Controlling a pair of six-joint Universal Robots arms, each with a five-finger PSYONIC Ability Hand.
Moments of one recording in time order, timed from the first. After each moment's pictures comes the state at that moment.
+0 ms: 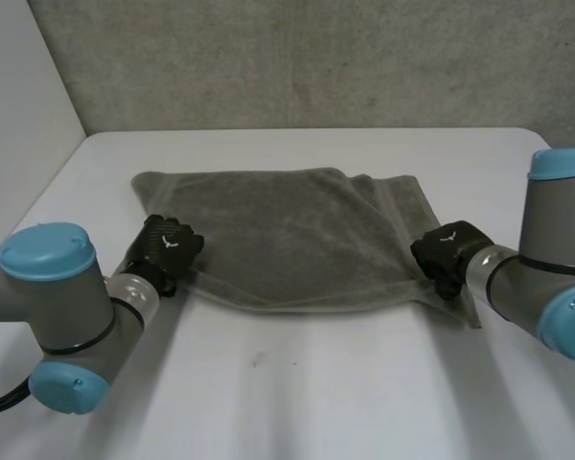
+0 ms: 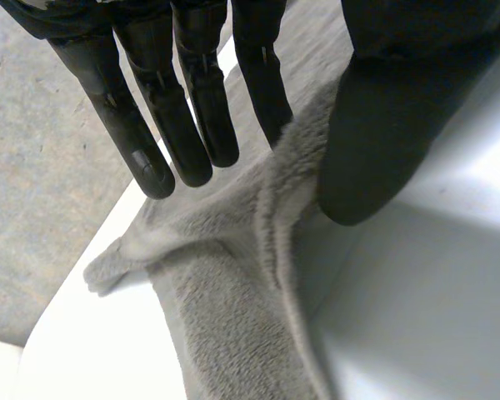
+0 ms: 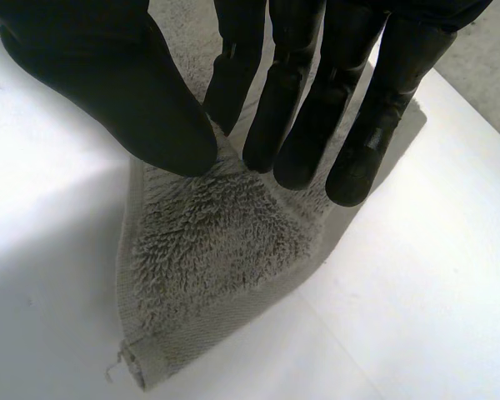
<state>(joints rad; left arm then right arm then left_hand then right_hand) 4.35 -2.09 -1.69 3.53 -1.50 3.82 1.88 -1.02 1.38 0.22 1.46 2.57 0.76 0.76 0.76 0.76 0.59 0.96 1.17 1.18 1.19 0.99</state>
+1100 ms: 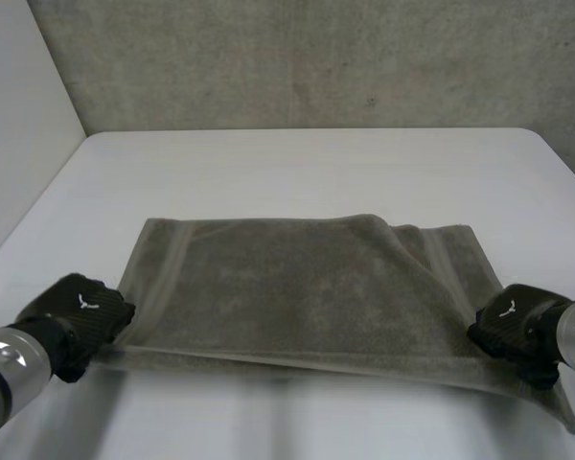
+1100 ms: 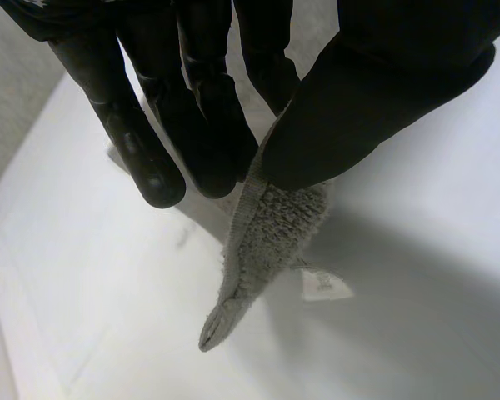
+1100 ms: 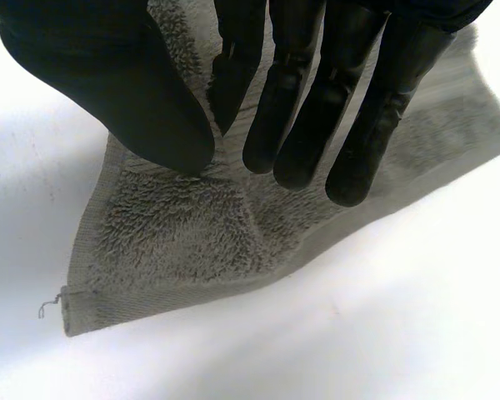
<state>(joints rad) 4.51 -1.49 -1.95 2.86 -1.45 3.96 1.71 -1.39 1.68 0.61 1.40 2.08 1.19 1.22 1.22 1.22 1.04 0.96 1.17 1.18 1.19 0.99</state>
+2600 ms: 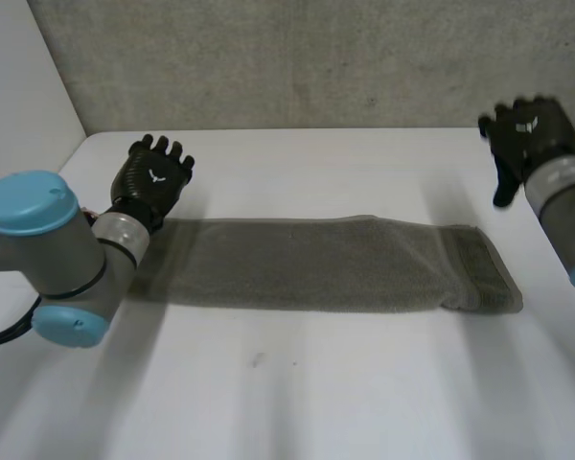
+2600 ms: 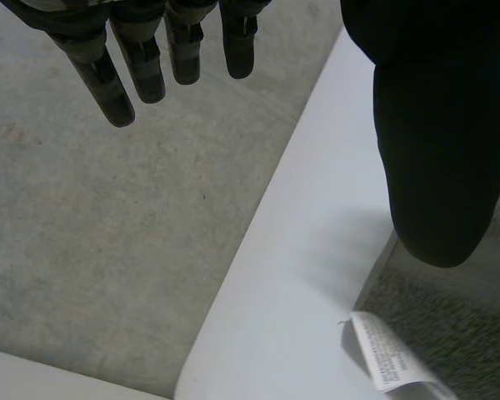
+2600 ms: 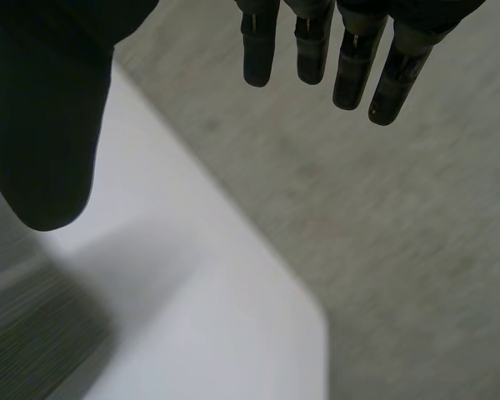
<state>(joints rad) 4.38 -2.09 -1.50 3.58 -1.49 3.93 1.78 -1.19 1.36 -0.07 1.55 2.56 0.18 0.17 0.17 0.17 0.03 0.22 0.24 0.21 0.24 0.07</state>
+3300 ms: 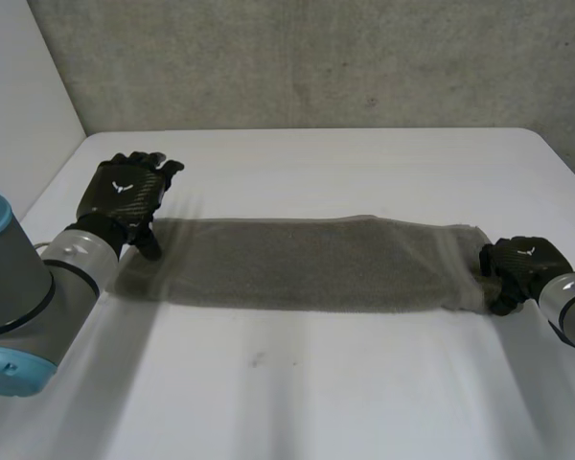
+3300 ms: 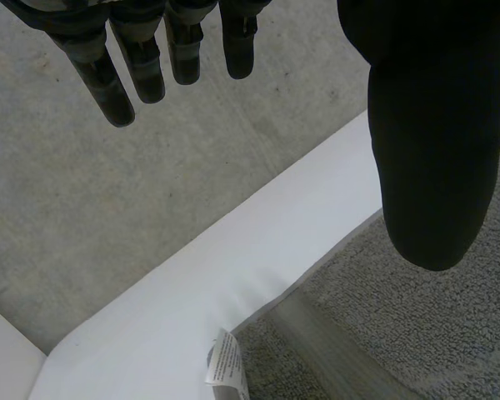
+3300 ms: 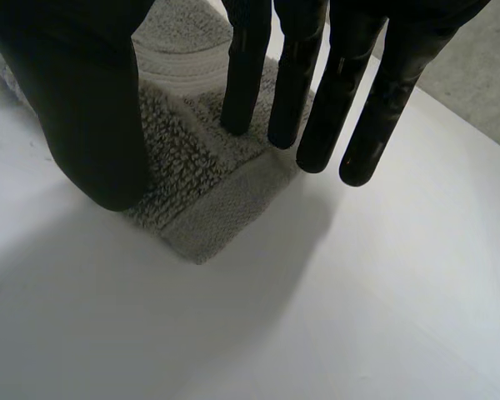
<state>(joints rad) 4.41 -1.83 -1.73 3.47 -1.45 3.46 1.56 -1.07 1.70 -0.16 1.31 2.64 0.18 0.17 0.17 0.17 0.03 0.59 0.69 0.68 0.68 0.47</state>
